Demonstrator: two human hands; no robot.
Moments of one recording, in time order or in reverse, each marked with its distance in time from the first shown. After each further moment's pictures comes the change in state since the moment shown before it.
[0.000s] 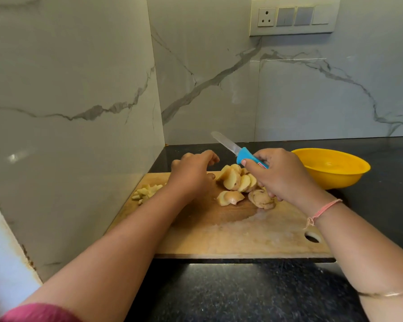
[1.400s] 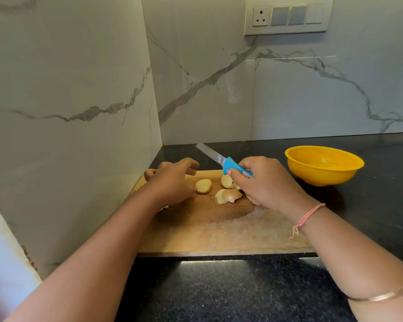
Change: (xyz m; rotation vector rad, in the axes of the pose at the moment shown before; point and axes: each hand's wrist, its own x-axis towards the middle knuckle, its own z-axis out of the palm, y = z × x) left_hand -0.020 -0.027 -0.021 0.044 -0.182 -0.078; right_hand -0.009 -0.007 0.015 -0.096 -0.045 -0.059
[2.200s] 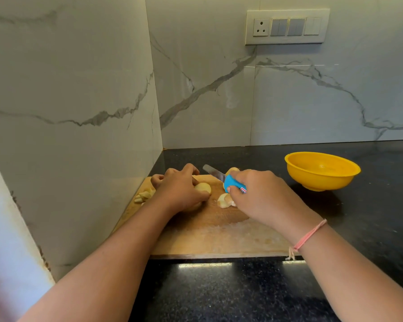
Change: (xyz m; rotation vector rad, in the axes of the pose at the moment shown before) left_hand 0.008 -0.001 0.019 0.001 0.076 -0.050; right_hand -0.022 -0.030 -0.007 -0.206 -0.090 -0.042
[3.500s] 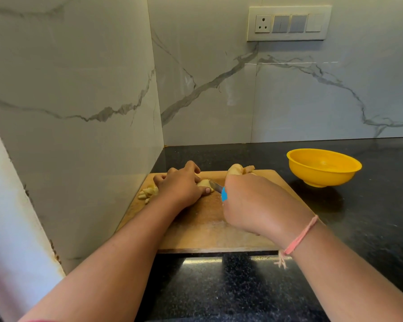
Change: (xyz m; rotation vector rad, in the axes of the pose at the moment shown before) left_hand 0.001 0.000 0.002 -0.031 -0.020 -0.044; right_hand -0.012 -0.050 -0.016 -0.165 -0.337 0.075
